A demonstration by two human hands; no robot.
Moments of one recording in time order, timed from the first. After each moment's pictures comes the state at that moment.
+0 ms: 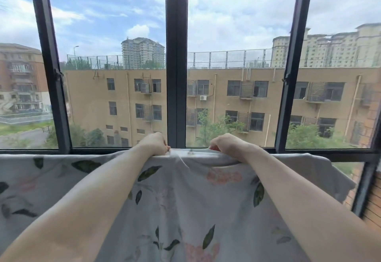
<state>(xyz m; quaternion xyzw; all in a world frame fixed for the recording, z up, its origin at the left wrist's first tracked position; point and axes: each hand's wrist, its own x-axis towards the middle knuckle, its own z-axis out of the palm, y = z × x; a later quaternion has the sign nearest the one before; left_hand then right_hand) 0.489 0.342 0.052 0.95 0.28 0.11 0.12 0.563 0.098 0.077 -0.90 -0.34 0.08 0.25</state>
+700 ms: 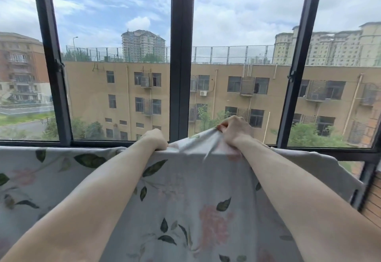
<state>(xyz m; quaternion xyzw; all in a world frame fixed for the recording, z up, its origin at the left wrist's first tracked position) 0.488 0.354 0.049 0.93 0.34 0.06 0.13 0.611 0.130 0.071 -0.92 -0.24 -0.19 0.24</state>
